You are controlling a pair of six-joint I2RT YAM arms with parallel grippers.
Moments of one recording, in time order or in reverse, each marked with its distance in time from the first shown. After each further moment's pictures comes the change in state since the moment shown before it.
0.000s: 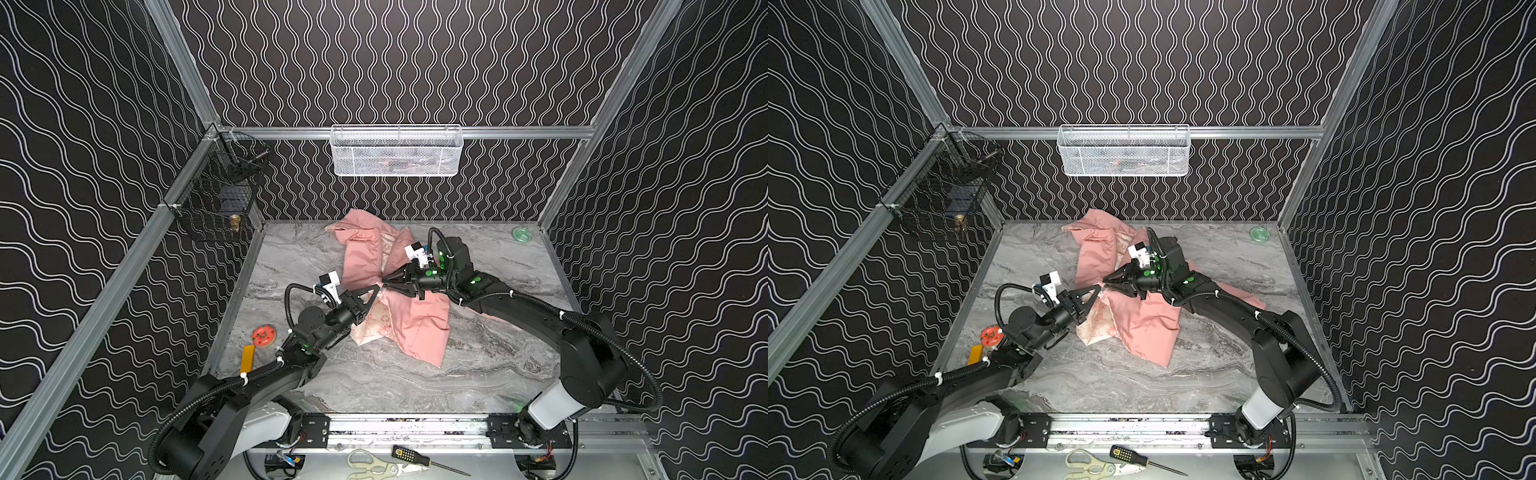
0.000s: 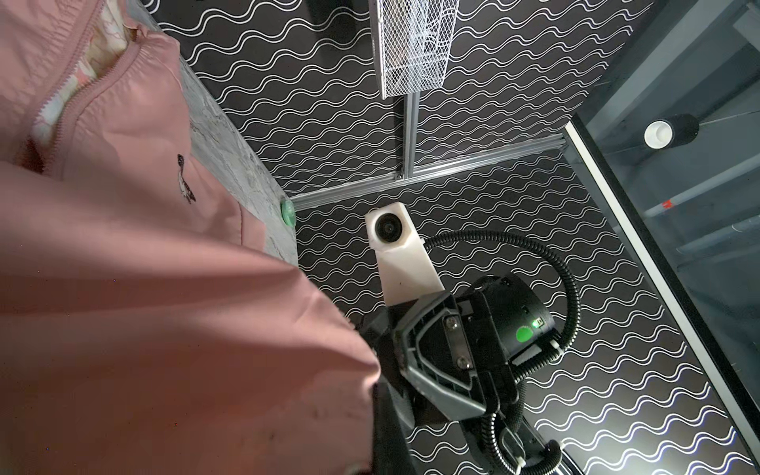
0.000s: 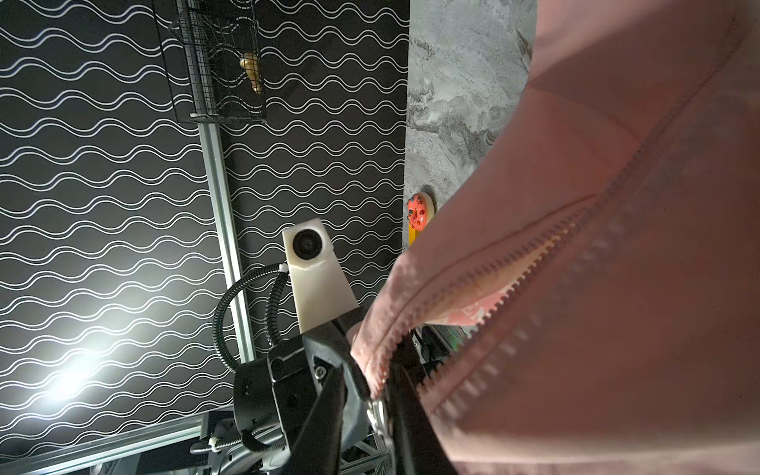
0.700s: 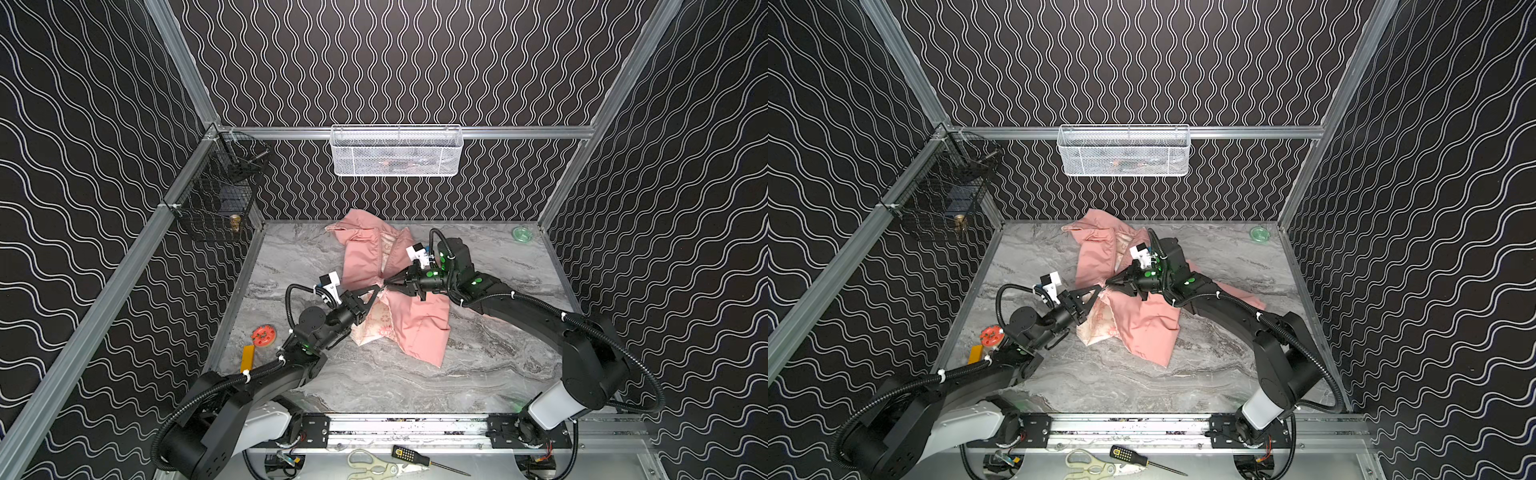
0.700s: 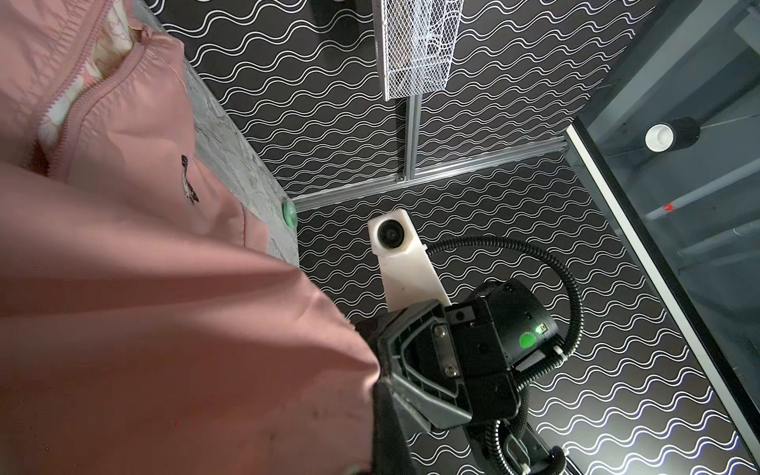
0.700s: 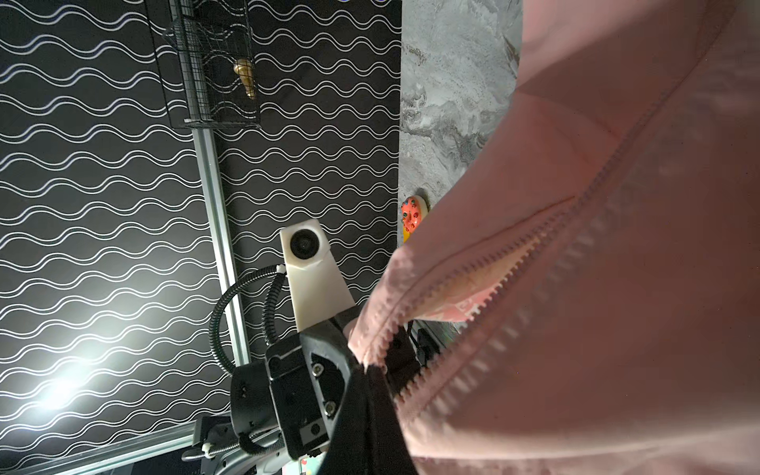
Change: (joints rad) left arm 0.001 0.012 -0.008 0.021 -0.005 -0.004; right arm -0.001 -0.011 -0.005 -0.032 0.024 -0.019
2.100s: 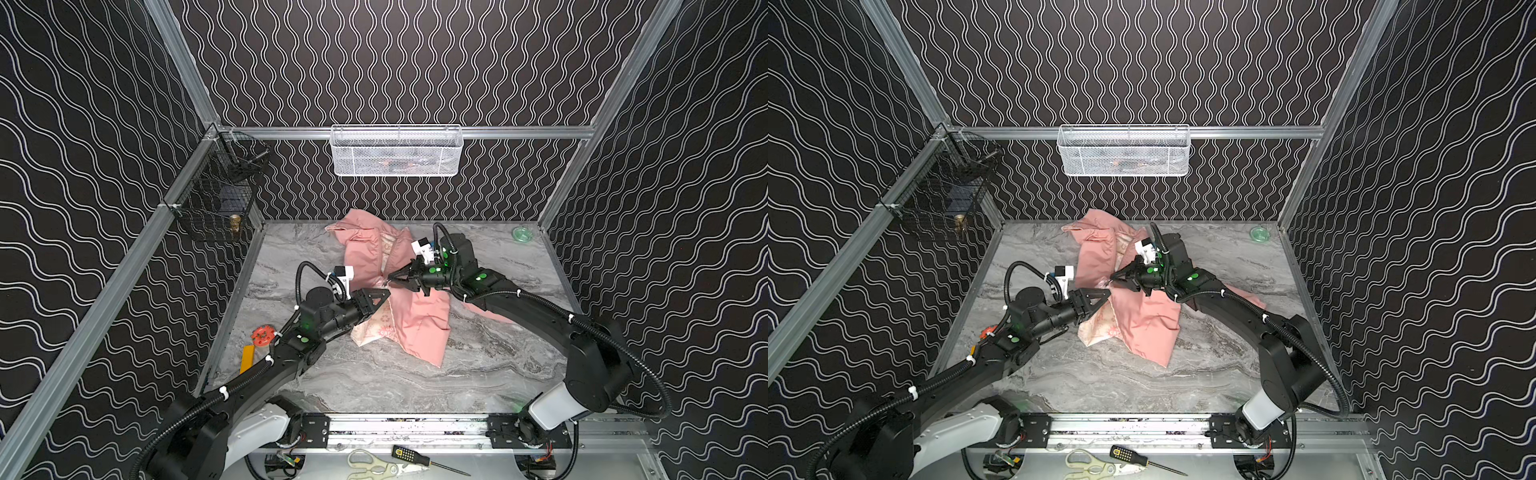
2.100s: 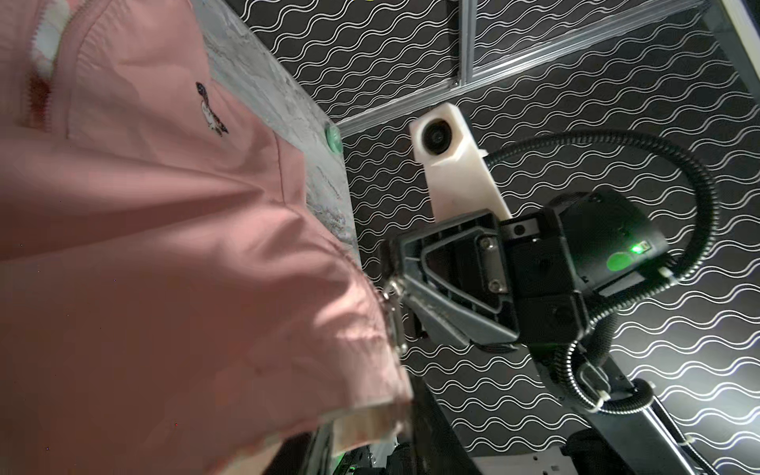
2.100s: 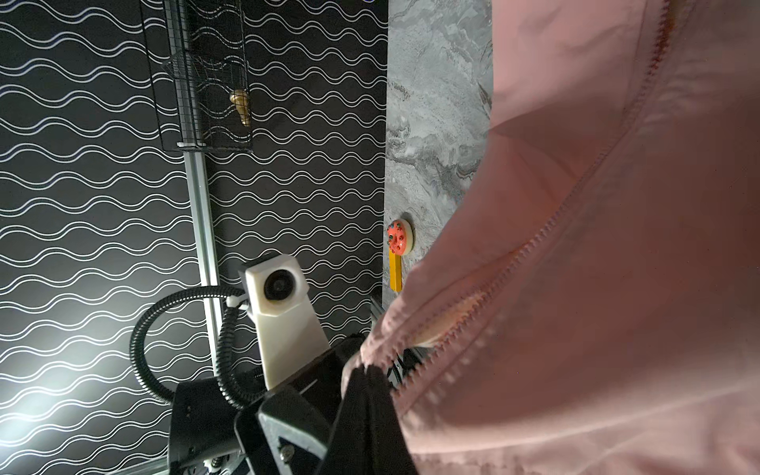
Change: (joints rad) left arm -0.003 -0.093 0.210 -0.582 0.190 0.249; right arm -0.014 -0.019 0.042 -0.084 0.070 -0.049
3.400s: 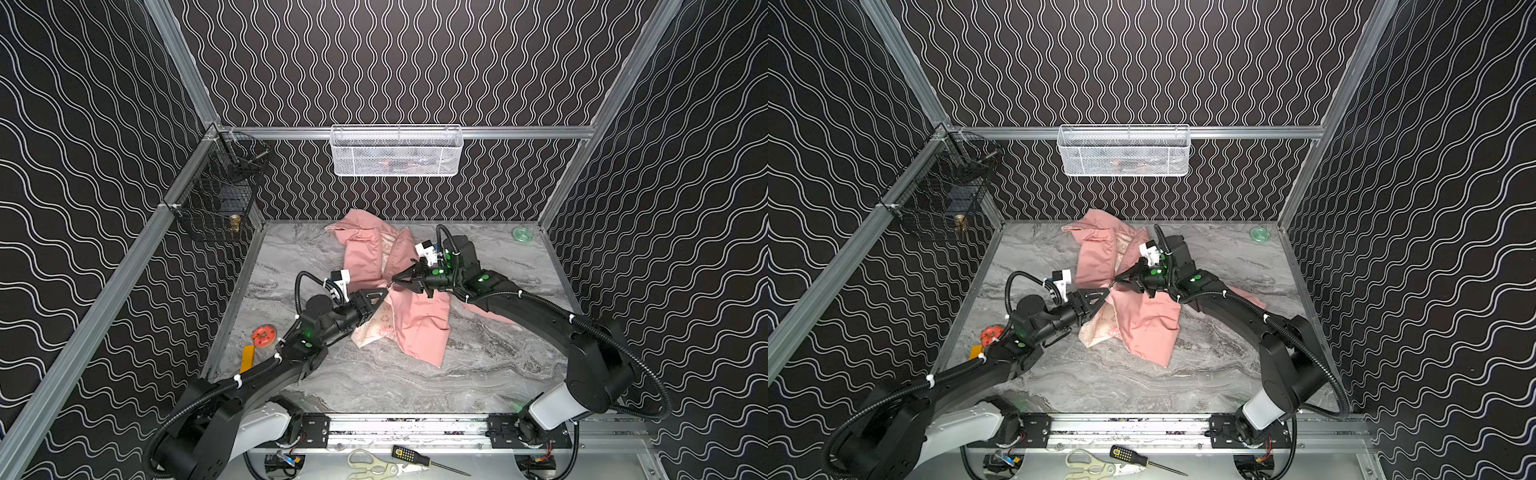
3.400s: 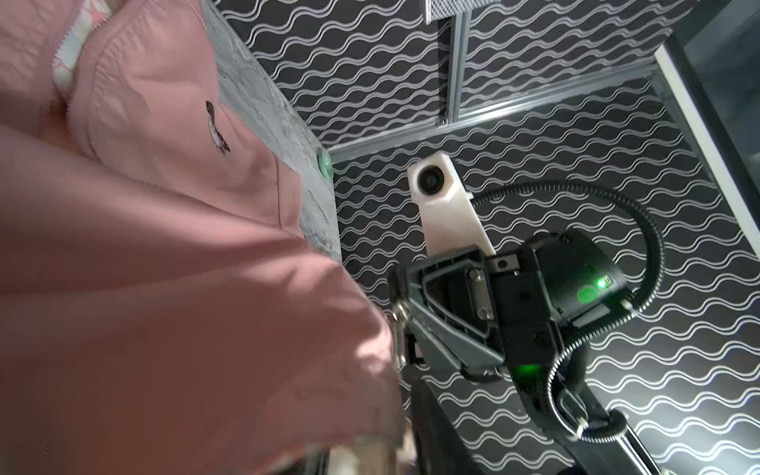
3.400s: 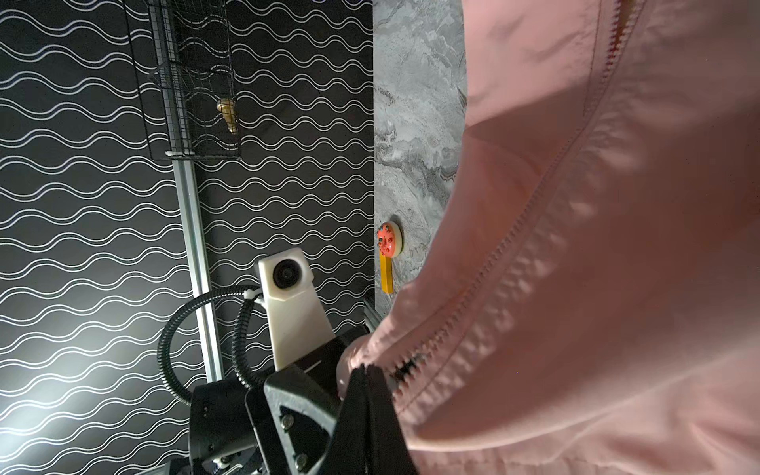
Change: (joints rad) left arm -0.002 0.082 -0.103 0.306 -0.072 -0.143; right arm -0.025 -0.009 -0.032 -0.004 -0.001 -0.011
